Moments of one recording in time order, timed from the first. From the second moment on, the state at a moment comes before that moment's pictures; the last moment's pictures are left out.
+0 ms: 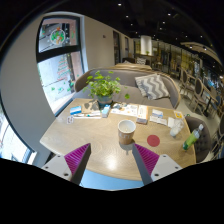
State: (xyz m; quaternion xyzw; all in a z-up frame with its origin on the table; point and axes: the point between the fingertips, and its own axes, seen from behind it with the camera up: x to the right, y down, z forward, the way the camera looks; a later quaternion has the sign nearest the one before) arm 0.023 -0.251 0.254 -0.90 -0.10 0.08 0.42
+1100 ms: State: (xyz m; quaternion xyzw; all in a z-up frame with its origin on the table) arm 0.494 -0.075 0.082 -0.86 0.02 -0.01 0.50
